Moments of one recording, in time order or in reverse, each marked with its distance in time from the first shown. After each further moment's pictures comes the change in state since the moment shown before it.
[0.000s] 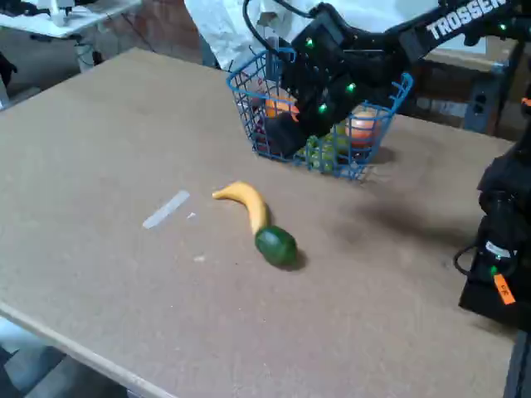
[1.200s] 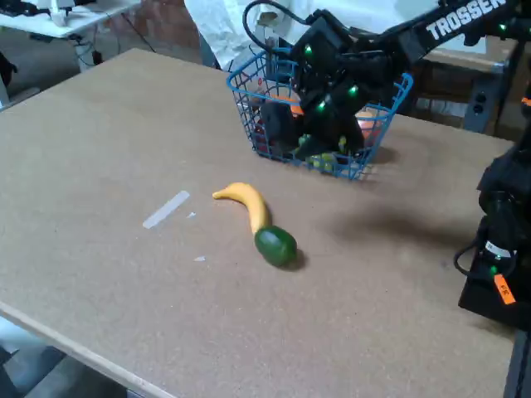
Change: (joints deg) arm 0.7 0.0 0.0 -5.1 -3.5 32.8
